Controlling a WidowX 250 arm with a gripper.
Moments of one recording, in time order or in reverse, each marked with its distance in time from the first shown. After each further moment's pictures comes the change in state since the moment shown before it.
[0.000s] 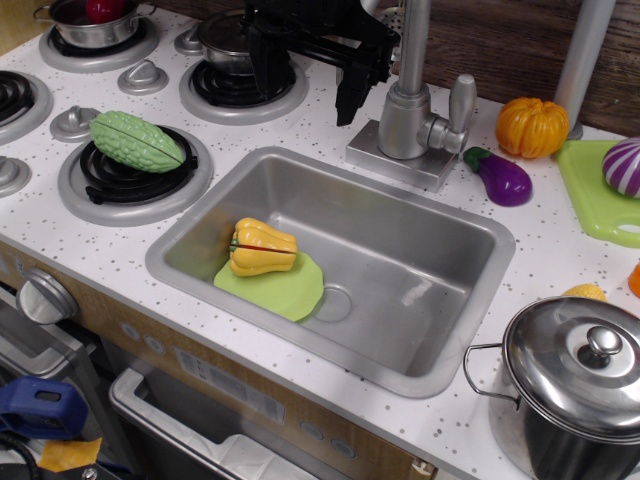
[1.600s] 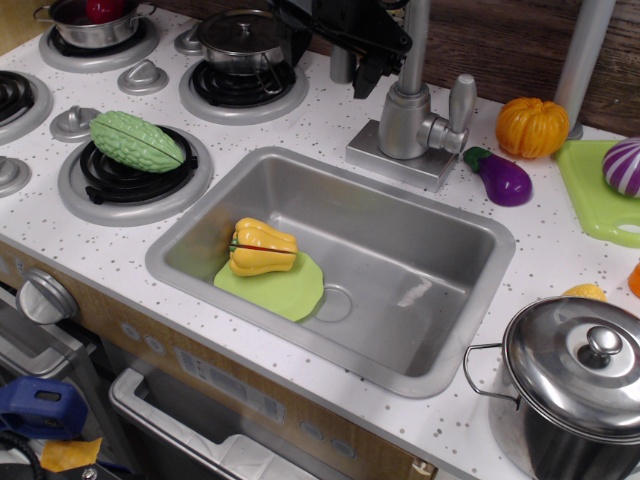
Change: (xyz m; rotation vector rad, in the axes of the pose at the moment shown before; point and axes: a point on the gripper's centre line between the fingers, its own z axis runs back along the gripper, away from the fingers) arm 0.049 0.007 -0.009 0.119 -0.373 -0.055
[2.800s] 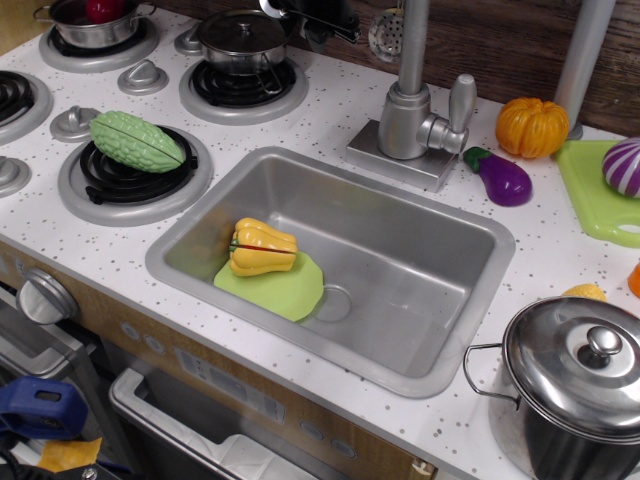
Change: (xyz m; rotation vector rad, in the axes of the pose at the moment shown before) arm 0.029 0.049 -0.043 -0.026 -0.228 -0.064
